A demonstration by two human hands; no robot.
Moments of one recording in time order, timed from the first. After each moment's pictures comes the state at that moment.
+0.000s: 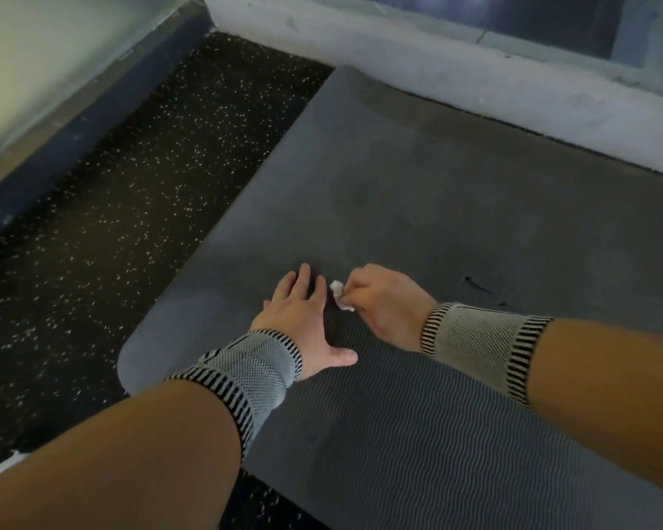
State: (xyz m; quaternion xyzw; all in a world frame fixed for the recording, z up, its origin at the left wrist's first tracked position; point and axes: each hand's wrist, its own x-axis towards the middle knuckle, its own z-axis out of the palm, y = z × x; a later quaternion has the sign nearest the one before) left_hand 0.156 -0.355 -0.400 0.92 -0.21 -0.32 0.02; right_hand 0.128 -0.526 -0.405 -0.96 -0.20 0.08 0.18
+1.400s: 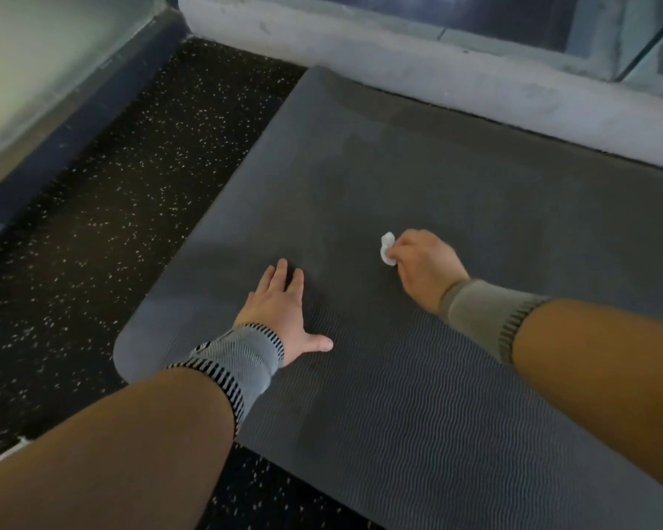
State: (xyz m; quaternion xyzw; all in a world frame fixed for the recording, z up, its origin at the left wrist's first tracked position) left_hand 0.143 -0.352 -0.399 0.93 -0.19 -0.30 0.01; right_hand 0.111 -0.588 -0.408 -0.99 0.02 0.03 0.12
